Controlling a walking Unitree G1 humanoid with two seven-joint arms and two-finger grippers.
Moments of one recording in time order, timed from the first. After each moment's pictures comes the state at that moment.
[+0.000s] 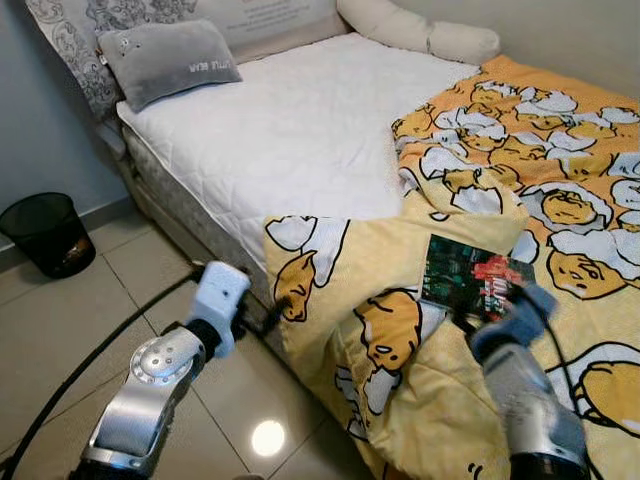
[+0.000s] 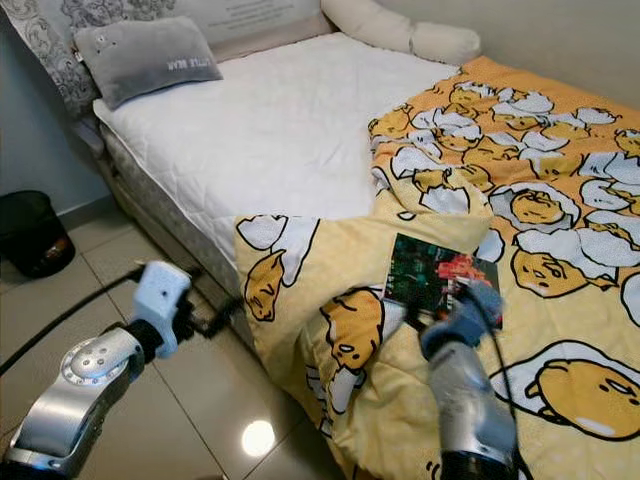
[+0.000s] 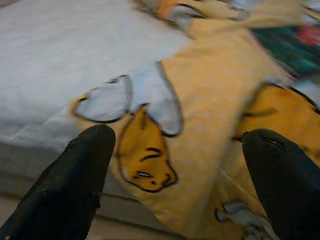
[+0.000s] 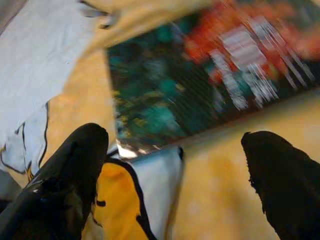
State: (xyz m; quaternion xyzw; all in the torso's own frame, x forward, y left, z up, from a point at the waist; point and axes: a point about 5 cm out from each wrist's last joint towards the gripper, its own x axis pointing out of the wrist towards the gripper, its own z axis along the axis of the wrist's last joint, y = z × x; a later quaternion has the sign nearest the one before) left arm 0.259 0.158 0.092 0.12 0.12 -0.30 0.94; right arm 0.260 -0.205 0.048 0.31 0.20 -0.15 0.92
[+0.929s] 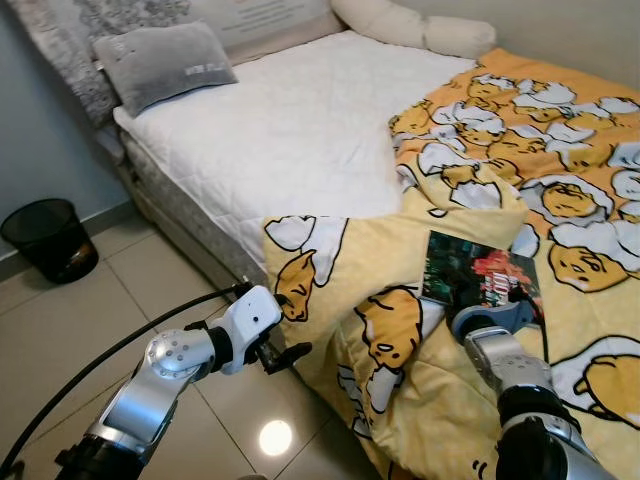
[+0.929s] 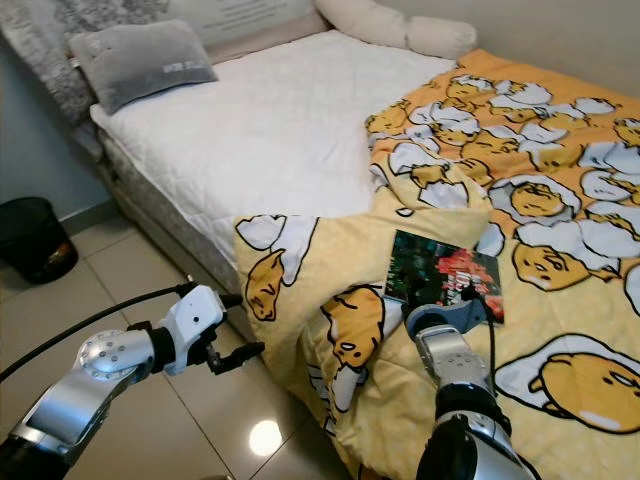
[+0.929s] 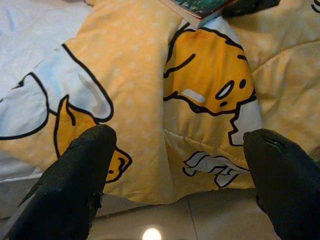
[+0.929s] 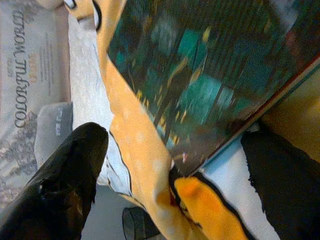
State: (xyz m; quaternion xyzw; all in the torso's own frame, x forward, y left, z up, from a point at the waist) left arm 0.257 0.146 0.079 0.20 0.15 -0.44 0.86; right arm 0.310 -0.198 0.021 0.59 0.18 -0.13 0.77
